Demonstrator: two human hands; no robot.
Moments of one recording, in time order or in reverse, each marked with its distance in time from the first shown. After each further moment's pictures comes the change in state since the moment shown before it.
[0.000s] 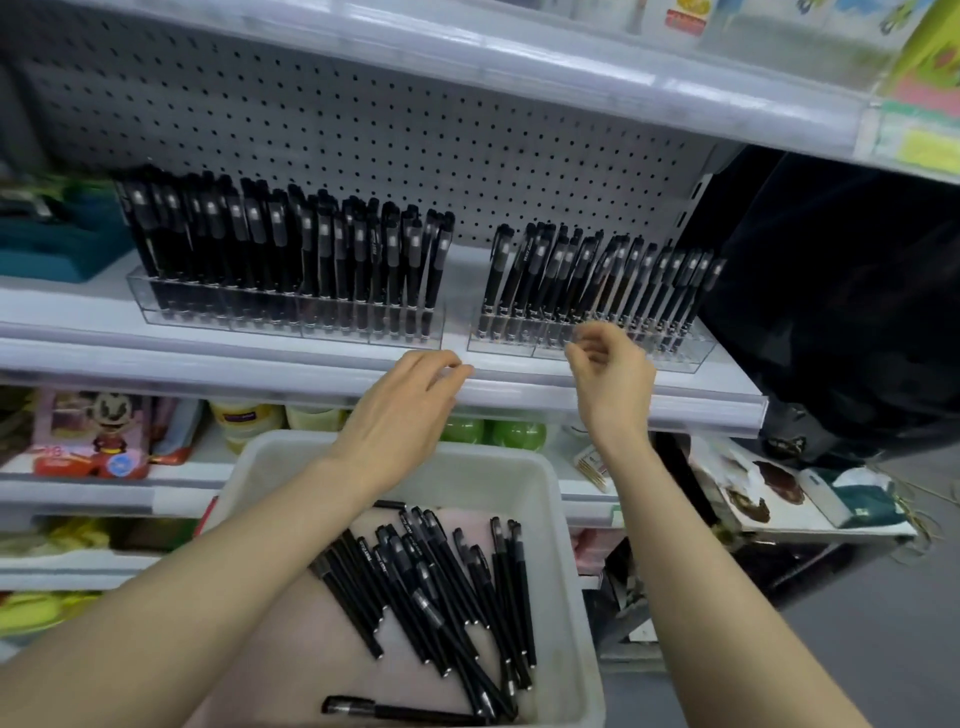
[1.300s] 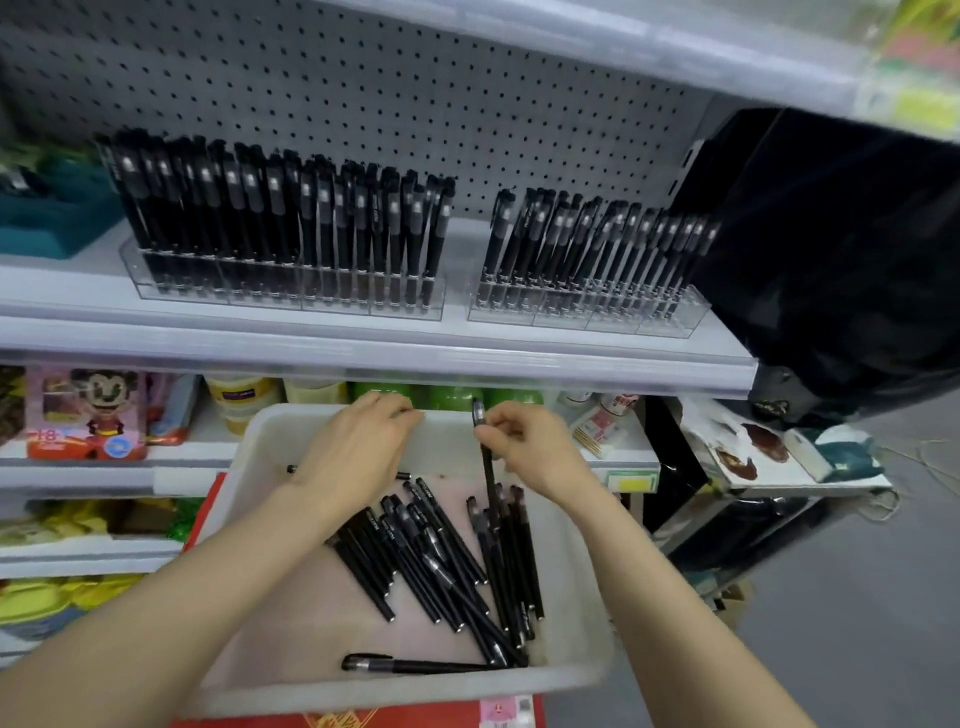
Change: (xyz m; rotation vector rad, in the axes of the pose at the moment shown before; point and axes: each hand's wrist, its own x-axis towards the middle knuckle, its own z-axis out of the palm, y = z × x) left_hand -0.065 -0.021 0.011 0.042 -0.220 -0.066; right_hand -0.086 0.012 0.036 -0.077 -0.603 0.095
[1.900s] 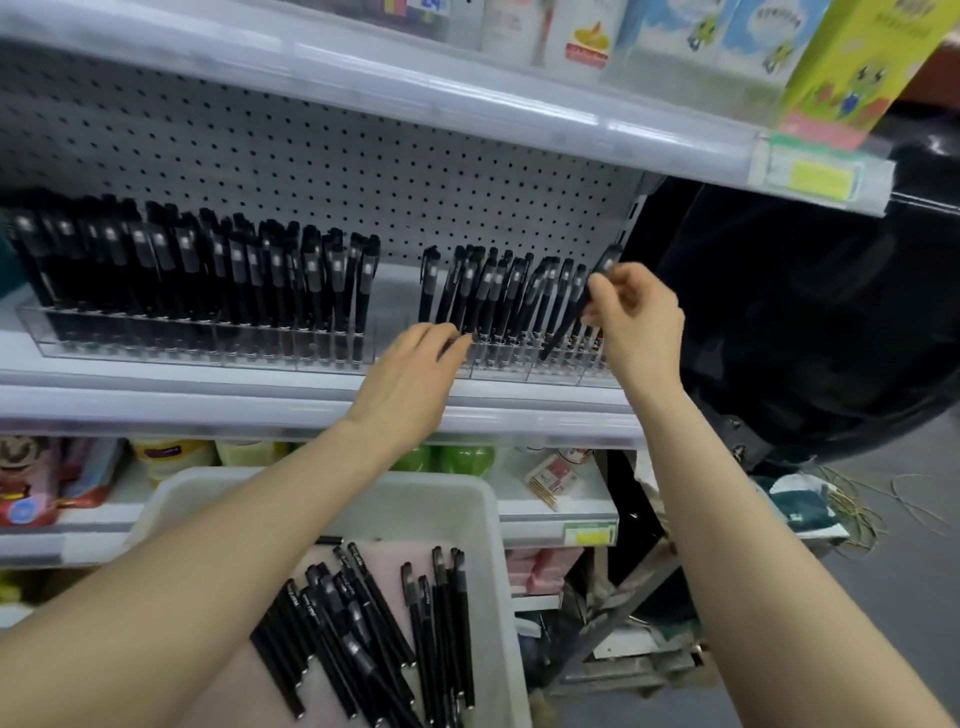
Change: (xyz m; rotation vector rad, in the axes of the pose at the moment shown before) left_hand 0.143 0.064 -0.026 0.058 0.199 0.043; right_hand 0.063 -0.017 -0.182 0.186 0.701 -0.187
